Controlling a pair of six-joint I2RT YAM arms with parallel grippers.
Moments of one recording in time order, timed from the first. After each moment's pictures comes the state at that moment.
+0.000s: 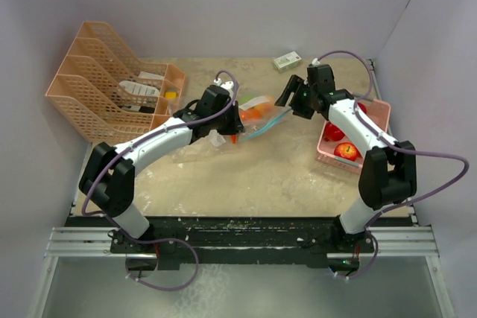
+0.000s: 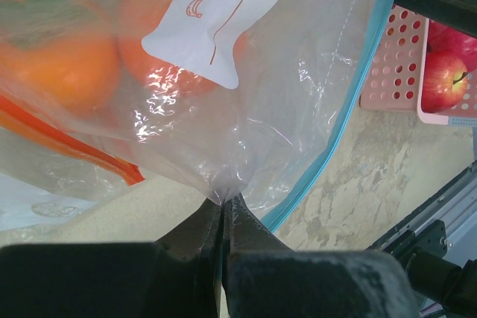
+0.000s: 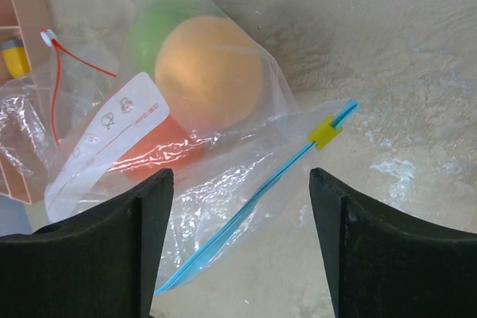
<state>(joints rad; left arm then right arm) -0.64 1.63 1.22 -0.27 0.12 -0.59 0.25 1.65 1.30 -0.45 -0.12 0.65</state>
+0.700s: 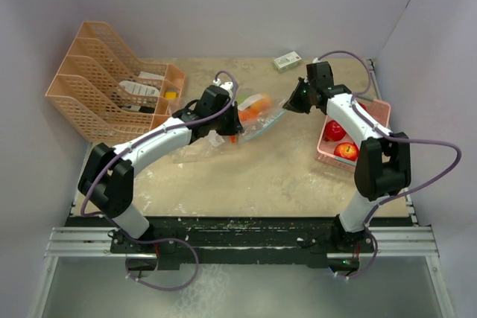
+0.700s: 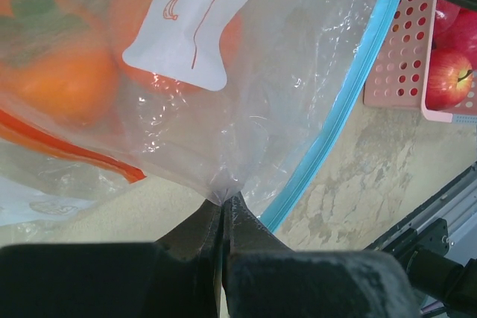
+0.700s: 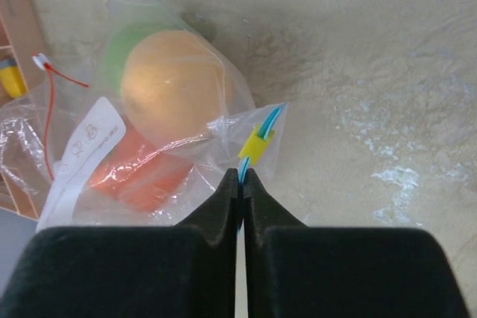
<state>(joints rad) -0.64 1.62 1.22 -0.29 0.12 -0.59 0.23 1.72 1.36 -0.49 -0.13 0.68</state>
